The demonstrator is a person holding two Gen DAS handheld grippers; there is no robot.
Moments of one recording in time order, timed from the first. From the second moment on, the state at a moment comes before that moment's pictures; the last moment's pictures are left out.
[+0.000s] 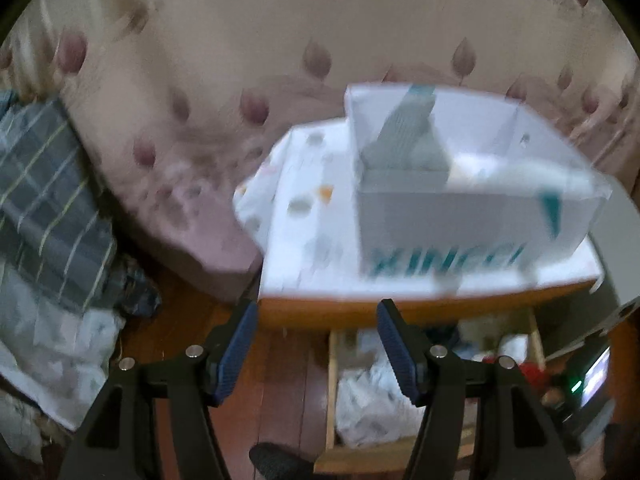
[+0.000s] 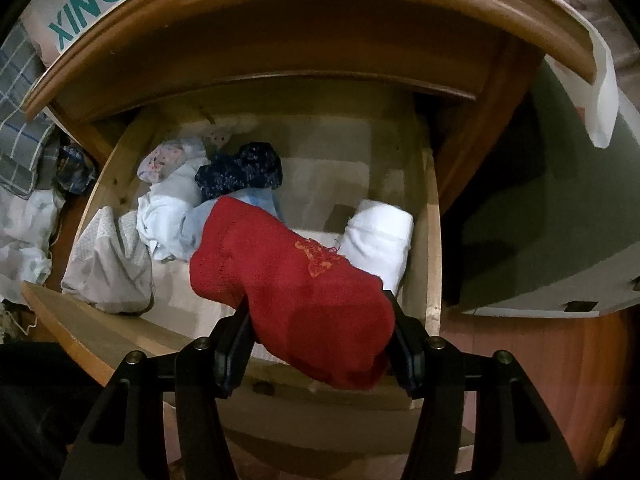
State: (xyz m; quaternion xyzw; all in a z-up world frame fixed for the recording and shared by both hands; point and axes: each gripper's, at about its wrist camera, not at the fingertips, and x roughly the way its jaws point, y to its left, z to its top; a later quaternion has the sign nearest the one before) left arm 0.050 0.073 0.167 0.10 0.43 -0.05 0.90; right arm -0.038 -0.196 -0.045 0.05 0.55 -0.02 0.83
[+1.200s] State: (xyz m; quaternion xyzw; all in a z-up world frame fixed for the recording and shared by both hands) left arm 0.027 0.111 0.039 0.07 0.47 0.01 0.88; right arm -0.015 -0.176 0.211 0.00 0.42 0.01 0.91
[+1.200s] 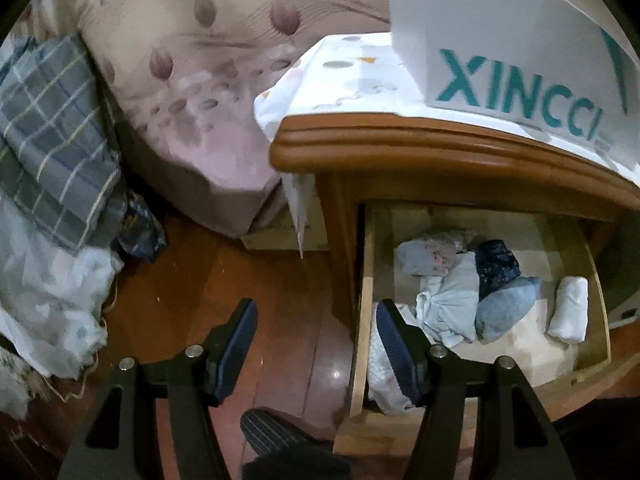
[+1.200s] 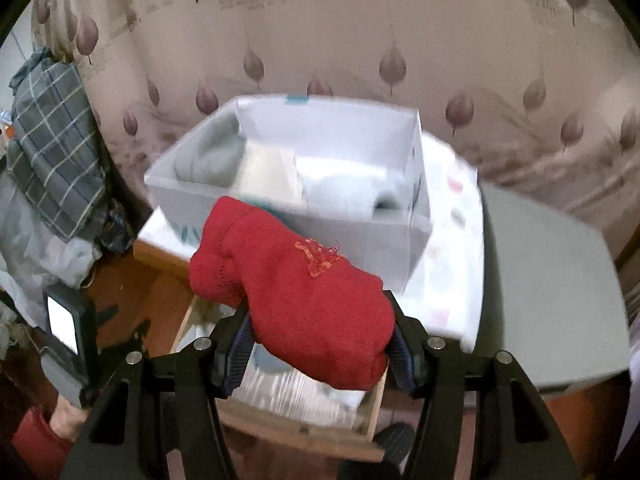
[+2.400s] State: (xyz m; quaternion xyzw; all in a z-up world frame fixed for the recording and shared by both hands) left arm 0.035 0.129 0.029 0.02 0.50 0.00 0.87; right arm 0.145 -0.144 0.173 -0.02 0.47 -0.04 0.88
